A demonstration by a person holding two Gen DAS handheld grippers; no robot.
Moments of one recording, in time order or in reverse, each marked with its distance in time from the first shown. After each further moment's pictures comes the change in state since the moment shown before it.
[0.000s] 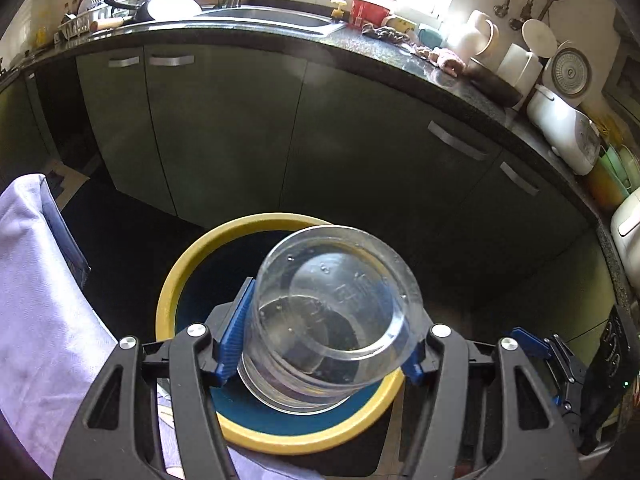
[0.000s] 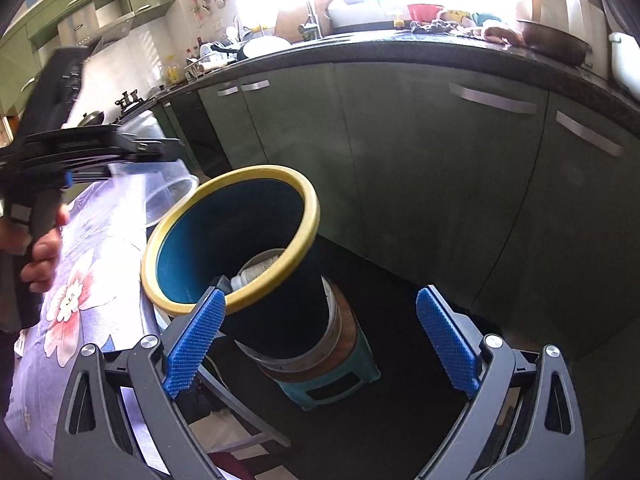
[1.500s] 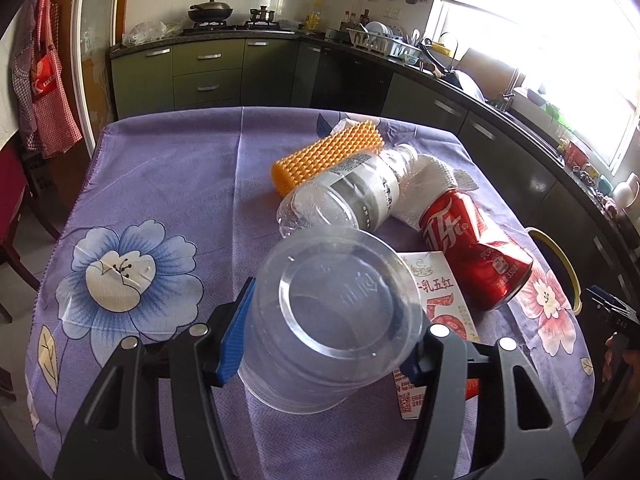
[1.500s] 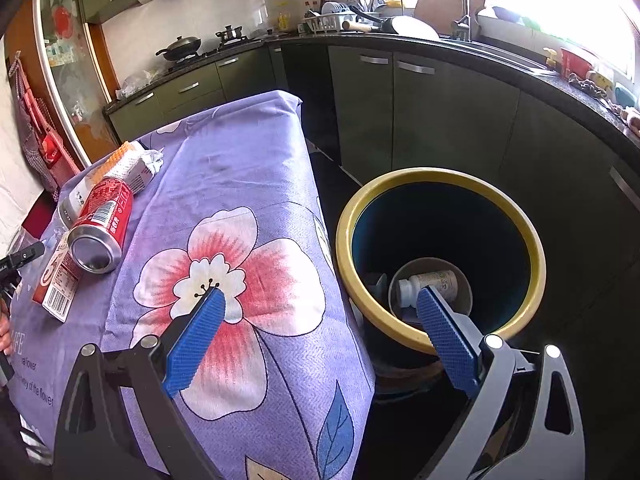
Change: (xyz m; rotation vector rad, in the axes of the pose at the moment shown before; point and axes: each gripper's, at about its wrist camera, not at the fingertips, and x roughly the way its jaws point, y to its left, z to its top) left arm -0.312 0.241 -0.319 -0.543 -0.289 0.528; right arm 0.033 0.227 -0.001 -0.329 0.099 0.199
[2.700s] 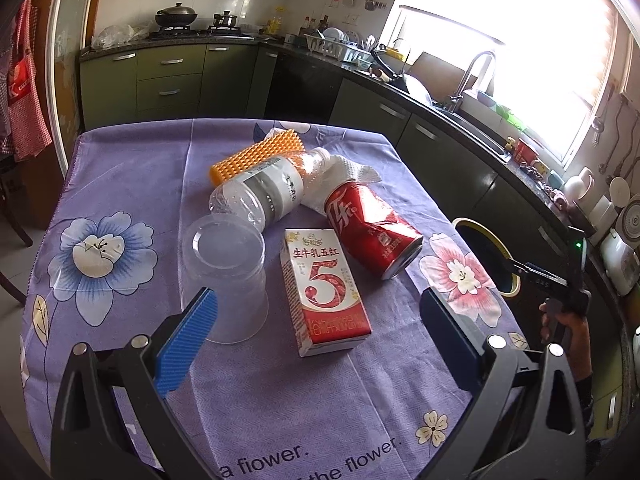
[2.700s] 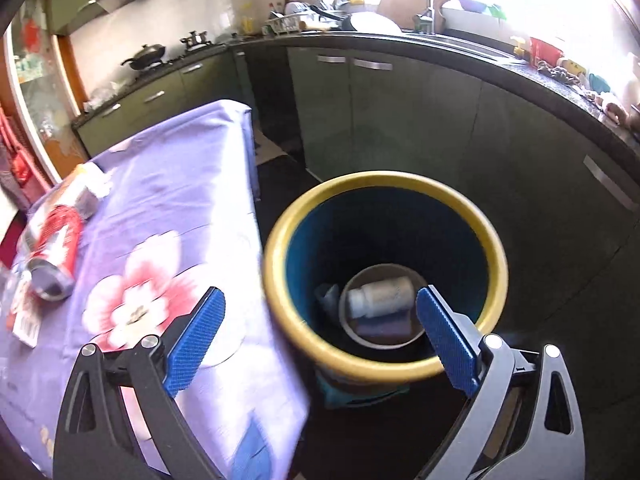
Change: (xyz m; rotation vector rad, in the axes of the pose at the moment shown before) left arm -0.058 -0.035 -0.017 0.017 0.010 -0.161; right arm -0.003 -0.038 0.004 0.049 -0.006 -0.074
